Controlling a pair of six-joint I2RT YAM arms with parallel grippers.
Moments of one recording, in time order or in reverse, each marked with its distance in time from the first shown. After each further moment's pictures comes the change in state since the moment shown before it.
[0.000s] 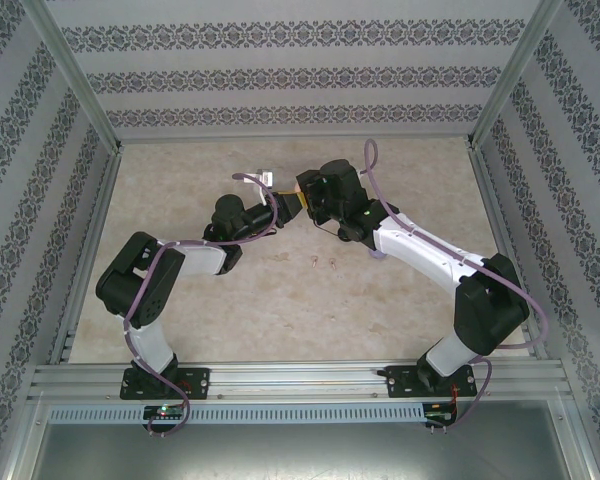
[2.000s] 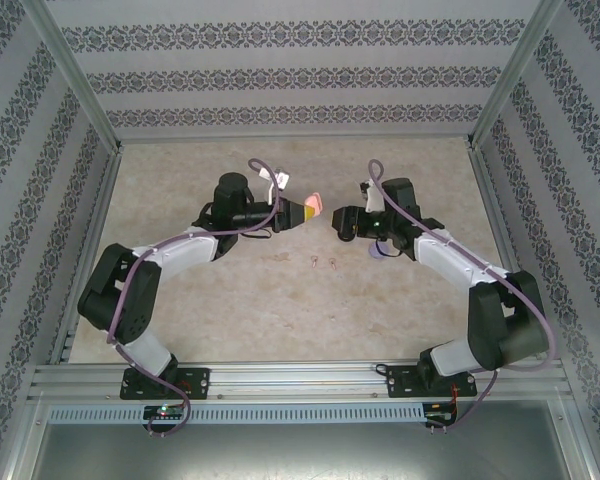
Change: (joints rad) left arm 0.020 -0.140 0.147 -0.587 0.341 0.210; right arm -0.353 -0.134 -0.345 0.002 -0.525 -1.166
